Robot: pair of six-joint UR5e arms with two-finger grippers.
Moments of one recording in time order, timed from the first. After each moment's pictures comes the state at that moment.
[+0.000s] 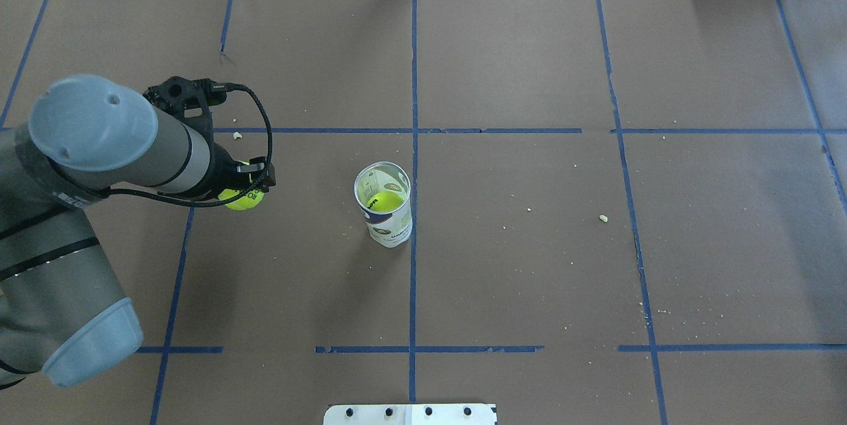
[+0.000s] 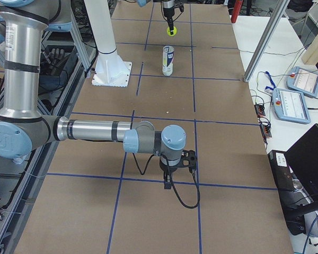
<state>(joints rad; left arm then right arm) -0.67 -2.10 -2.19 -1.22 -1.91 -1.30 1.54 -1.71 1.70 -1.58 2.29 -0.01</state>
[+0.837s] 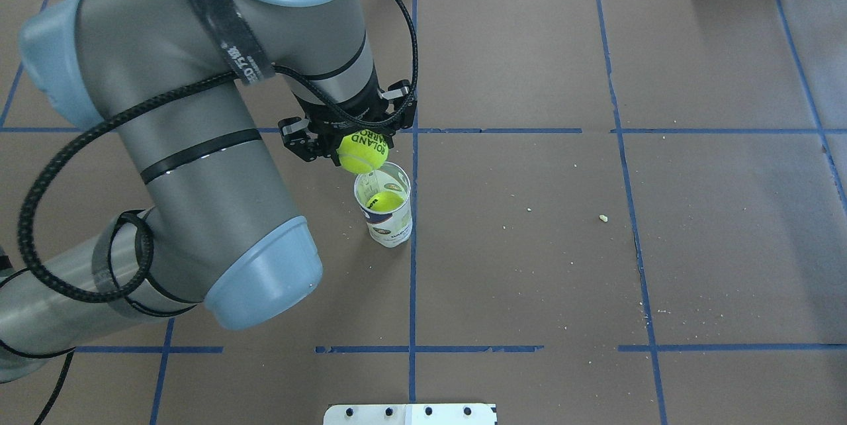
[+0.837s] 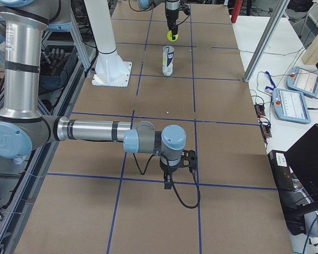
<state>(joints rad) -0.64 -2.52 -1.90 -1.05 -1.98 -1.46 1.54 -1.71 1.70 -1.58 2.29 -0.01</state>
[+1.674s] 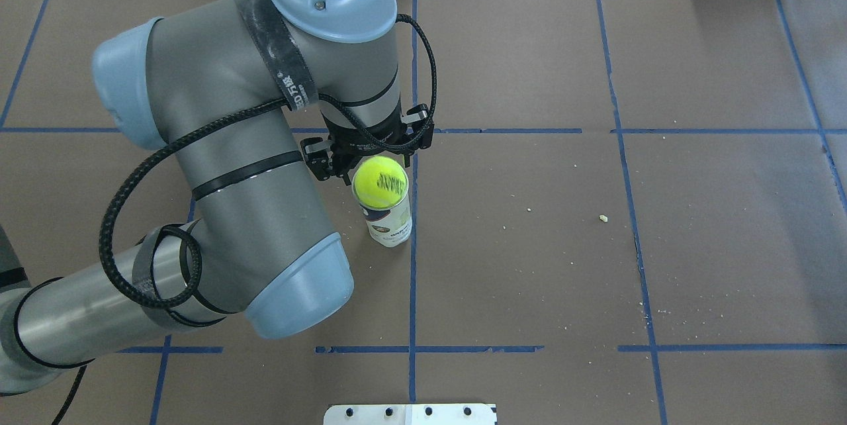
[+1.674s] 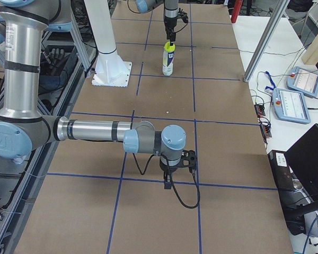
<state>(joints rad) -0.60 -2.53 -1.85 -1.06 -1.97 -1.45 1.54 -1.71 1.70 -1.58 2.29 -0.01</state>
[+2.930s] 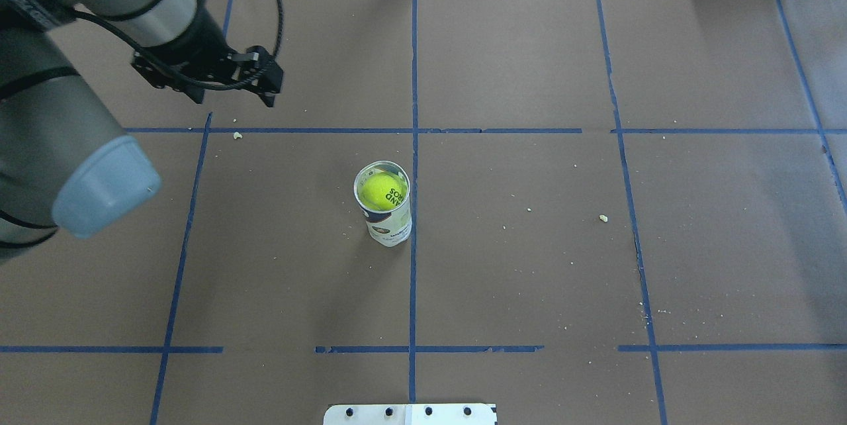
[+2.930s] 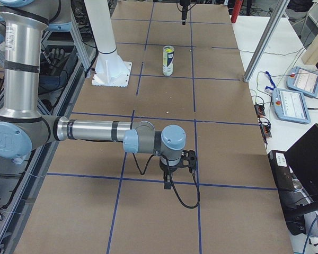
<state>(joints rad) -0.99 -2.10 -2.00 -1.24 -2.18 -0.64 1.54 -1.71 1.70 -1.58 2.29 -0.01</state>
